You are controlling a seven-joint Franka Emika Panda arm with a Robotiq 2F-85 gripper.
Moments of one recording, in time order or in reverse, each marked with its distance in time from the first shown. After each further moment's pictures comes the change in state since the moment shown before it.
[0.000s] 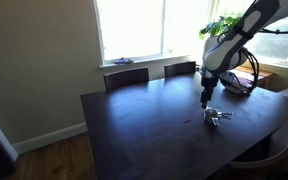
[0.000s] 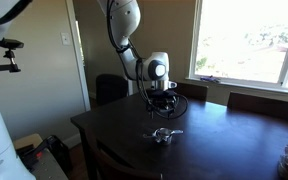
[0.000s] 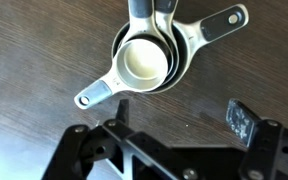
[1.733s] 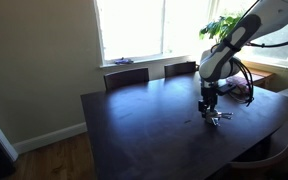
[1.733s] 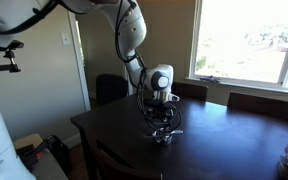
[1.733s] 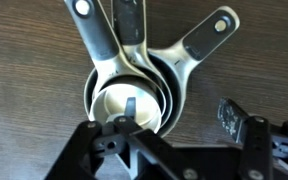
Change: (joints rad) arm 0.004 0.148 -0.015 0.113 0.094 -0.108 0.194
